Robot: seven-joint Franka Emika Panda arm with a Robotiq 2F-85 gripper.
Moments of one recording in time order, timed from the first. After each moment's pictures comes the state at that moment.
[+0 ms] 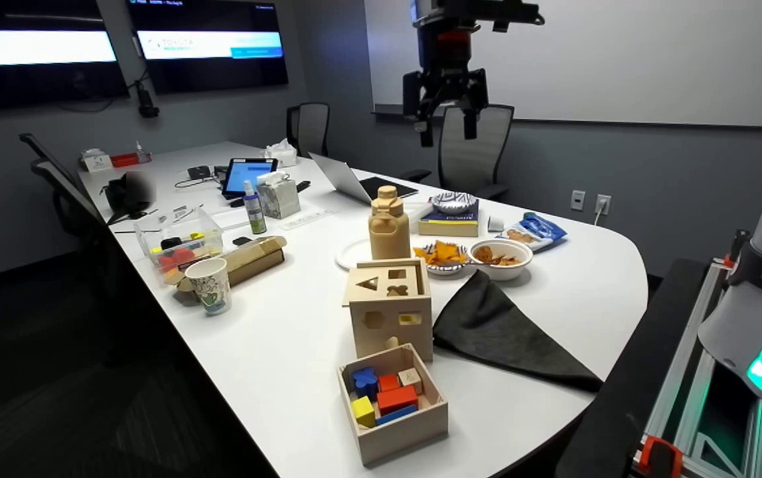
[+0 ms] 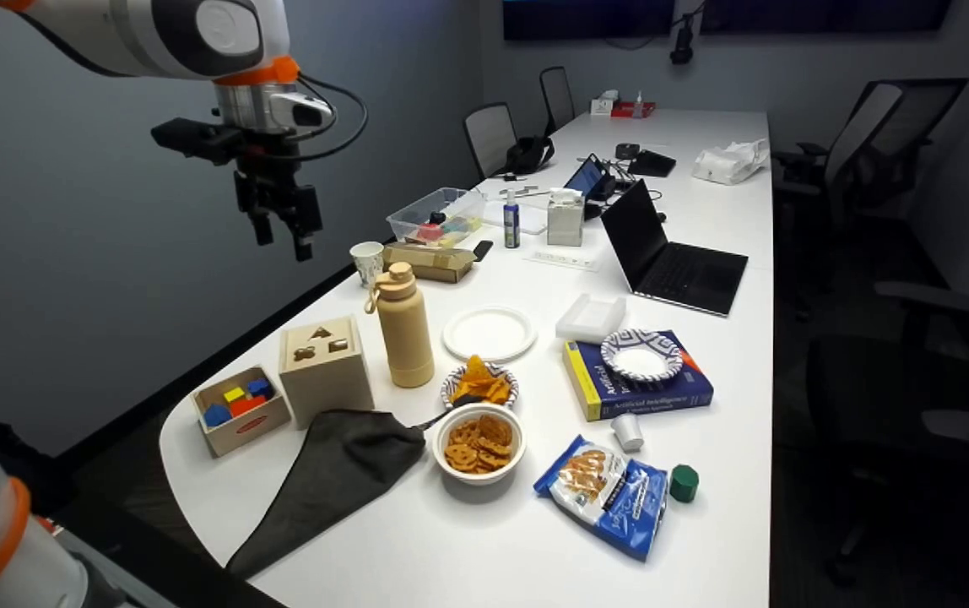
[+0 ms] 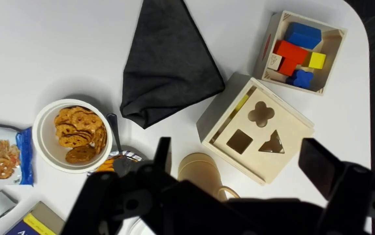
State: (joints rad) arm 0.05 -0.28 0.15 -2.42 0.11 2.05 0.29
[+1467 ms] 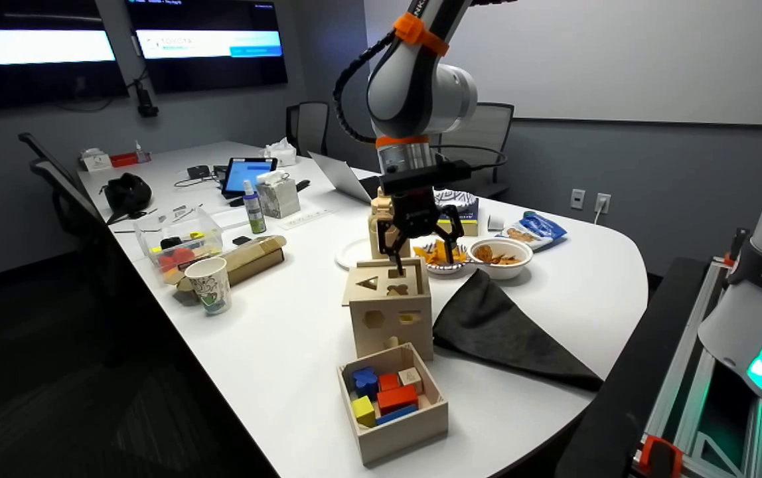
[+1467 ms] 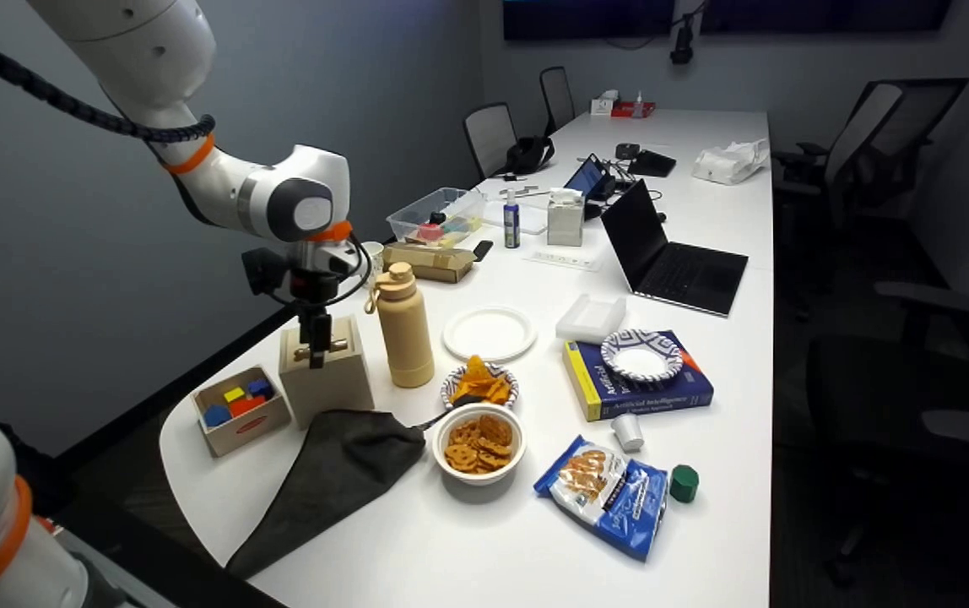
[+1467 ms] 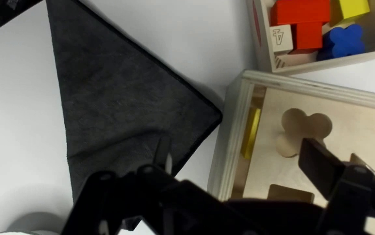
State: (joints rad) arm 0.13 0.32 0.12 -2.31 0.18 2.37 0.69
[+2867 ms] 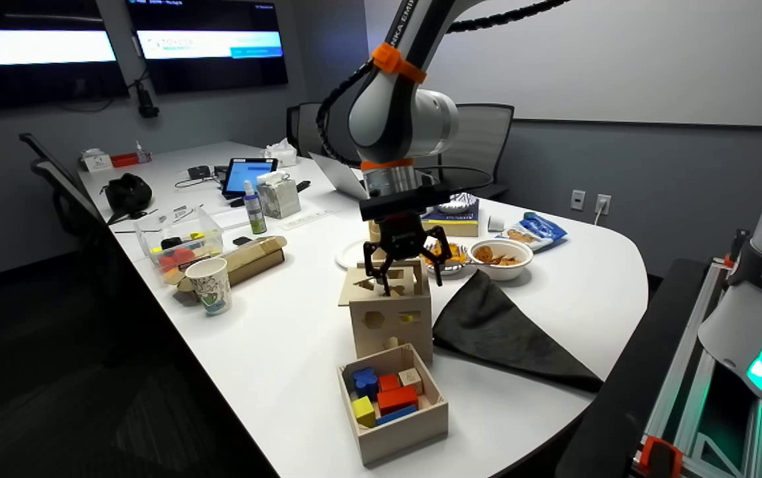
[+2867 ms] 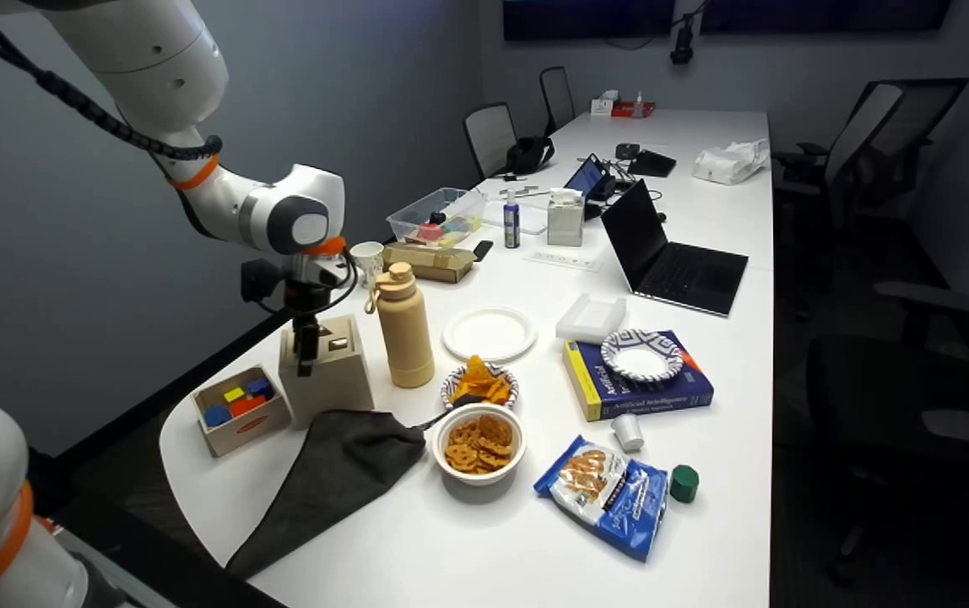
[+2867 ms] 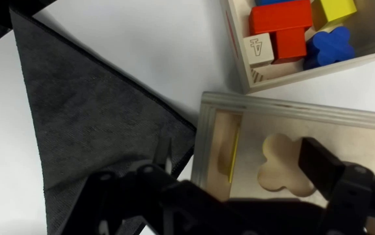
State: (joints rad) arm 0.20 0.43 0.10 -2.23 0.21 2.37 0.79
